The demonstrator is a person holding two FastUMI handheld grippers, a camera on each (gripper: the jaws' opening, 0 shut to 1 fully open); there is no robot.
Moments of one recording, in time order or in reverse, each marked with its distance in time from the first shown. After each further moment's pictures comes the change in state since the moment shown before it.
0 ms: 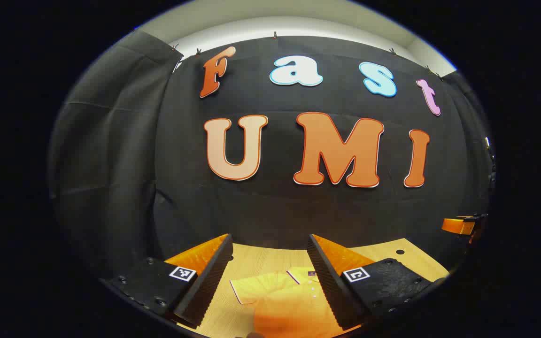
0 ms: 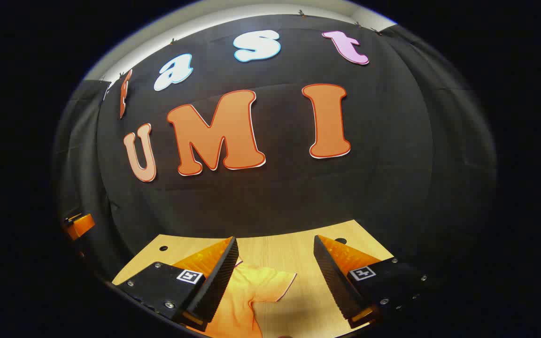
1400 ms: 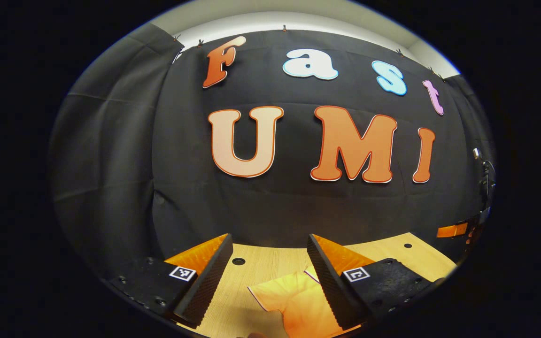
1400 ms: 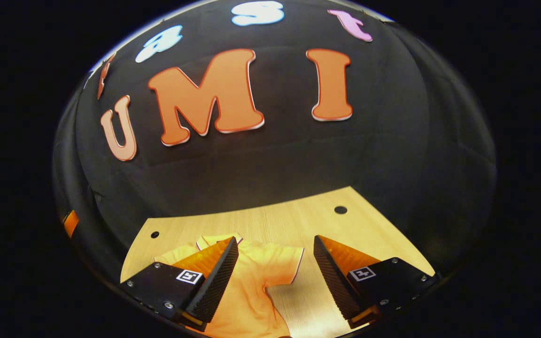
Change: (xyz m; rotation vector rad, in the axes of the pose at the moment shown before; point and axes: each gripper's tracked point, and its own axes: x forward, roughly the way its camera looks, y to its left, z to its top) left arm 0.040 0.089 -0.003 0.007 0.027 -0.049; right arm 0.036 0.044 -0.065 0.080 0.348 -0.111
